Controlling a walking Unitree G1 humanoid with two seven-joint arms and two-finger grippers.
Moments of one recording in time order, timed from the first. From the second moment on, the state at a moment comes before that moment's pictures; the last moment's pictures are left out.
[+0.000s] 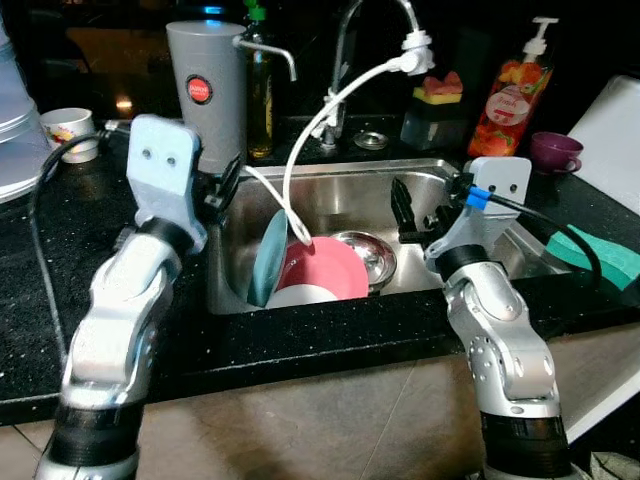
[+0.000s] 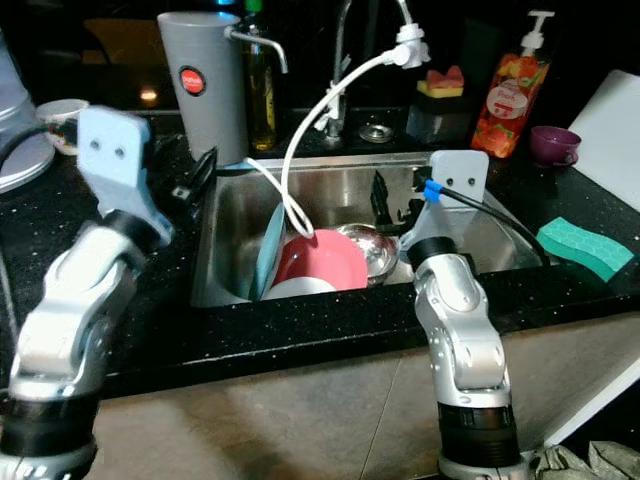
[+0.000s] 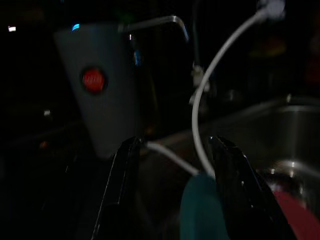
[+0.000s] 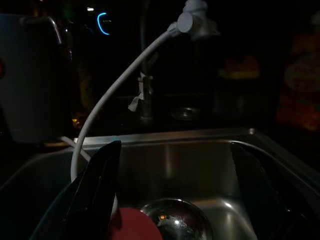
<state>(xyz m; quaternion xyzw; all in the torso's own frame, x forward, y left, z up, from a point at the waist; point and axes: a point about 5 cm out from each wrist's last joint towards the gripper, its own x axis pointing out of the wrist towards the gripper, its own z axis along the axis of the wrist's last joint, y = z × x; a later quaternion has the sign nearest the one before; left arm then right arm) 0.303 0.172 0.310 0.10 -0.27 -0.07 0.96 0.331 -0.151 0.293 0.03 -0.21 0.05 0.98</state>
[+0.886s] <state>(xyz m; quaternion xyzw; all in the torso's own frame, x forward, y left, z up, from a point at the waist) 0.291 0.205 0.273 0.12 -0.19 0.02 0.97 0.334 -0.144 0.286 0.03 -0.20 0.07 0.98</state>
